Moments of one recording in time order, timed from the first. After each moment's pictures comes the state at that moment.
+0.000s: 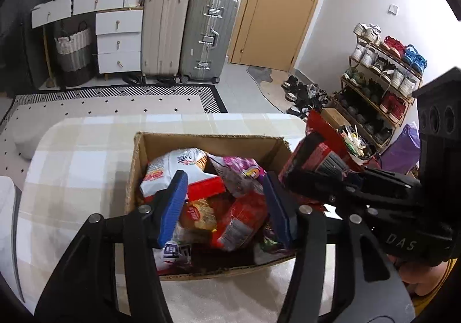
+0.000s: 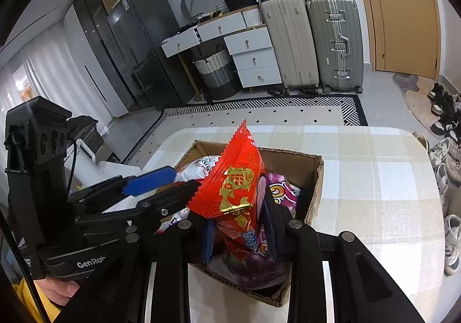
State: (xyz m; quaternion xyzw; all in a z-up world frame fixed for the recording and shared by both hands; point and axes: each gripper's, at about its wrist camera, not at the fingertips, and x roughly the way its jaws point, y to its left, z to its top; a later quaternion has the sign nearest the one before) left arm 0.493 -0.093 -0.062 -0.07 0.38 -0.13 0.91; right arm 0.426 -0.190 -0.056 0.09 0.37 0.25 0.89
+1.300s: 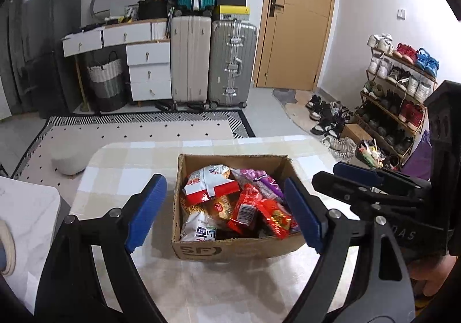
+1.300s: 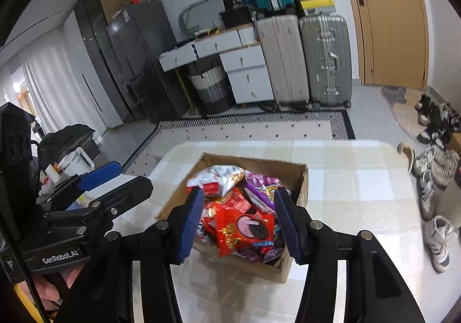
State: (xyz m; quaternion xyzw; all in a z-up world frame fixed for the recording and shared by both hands) left arm 0.338 -0.066 0.040 -0.03 0.32 -0.06 0.95; right arm 0.366 -0.203 -0.006 0.08 0.32 0.22 0.92
